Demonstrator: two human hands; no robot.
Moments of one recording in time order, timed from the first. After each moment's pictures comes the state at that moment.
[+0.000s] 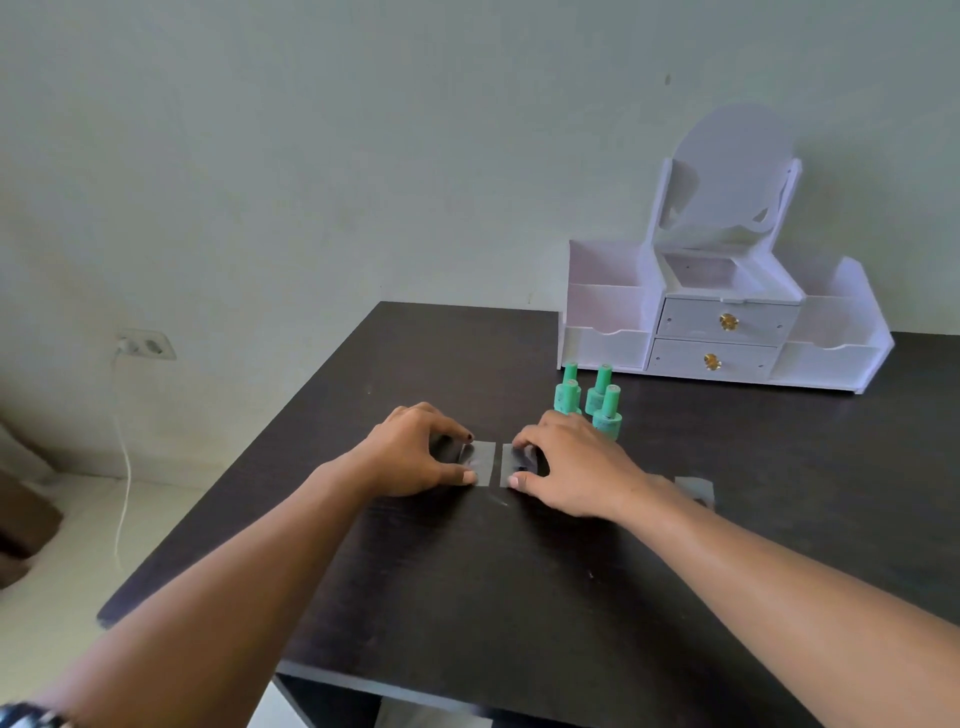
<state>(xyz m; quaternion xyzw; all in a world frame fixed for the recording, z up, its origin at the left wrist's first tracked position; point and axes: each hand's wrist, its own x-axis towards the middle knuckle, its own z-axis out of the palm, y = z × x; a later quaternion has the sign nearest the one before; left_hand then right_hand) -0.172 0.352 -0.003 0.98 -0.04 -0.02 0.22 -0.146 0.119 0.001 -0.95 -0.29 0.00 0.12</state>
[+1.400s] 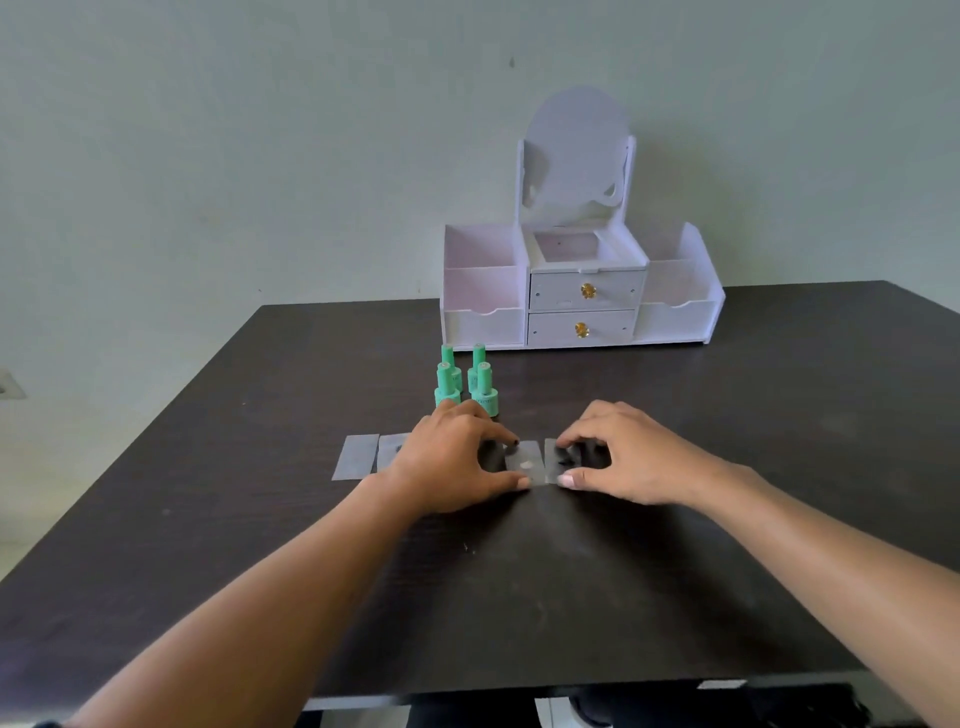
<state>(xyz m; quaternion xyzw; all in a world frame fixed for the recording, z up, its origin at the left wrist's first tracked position) -0.165 0.188 -0.004 0.97 -0.20 0.02 0.14 -0.160 -0.055 -0.001 -0.96 -0.21 0.04 0.17</state>
